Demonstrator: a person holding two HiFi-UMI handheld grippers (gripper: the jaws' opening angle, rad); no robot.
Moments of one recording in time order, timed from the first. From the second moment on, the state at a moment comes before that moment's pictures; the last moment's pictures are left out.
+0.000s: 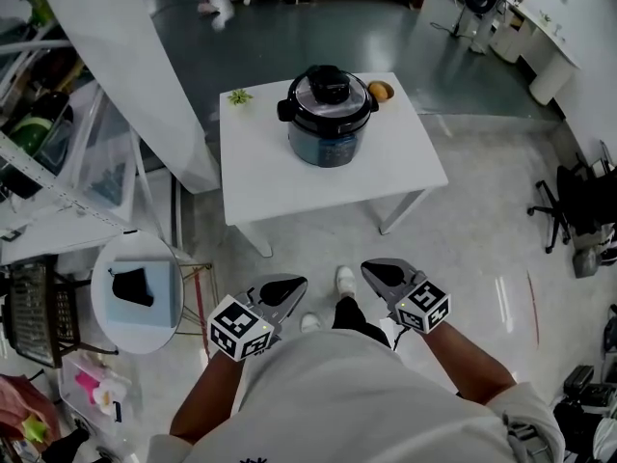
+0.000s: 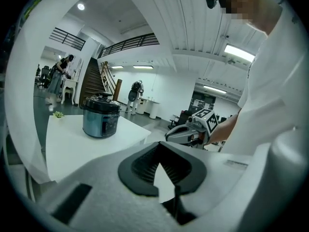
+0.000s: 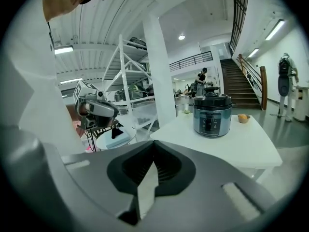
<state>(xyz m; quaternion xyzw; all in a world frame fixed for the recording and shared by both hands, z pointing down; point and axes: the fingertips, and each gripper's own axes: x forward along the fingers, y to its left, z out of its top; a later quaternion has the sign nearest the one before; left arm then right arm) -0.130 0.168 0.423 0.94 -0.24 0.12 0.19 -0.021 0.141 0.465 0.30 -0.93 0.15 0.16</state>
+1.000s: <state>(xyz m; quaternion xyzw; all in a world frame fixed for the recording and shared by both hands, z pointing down) -0.126 0.182 0.426 0.94 -0.23 0.14 0.19 -0.022 0.158 0.453 0.29 -0.93 0.13 0.17</state>
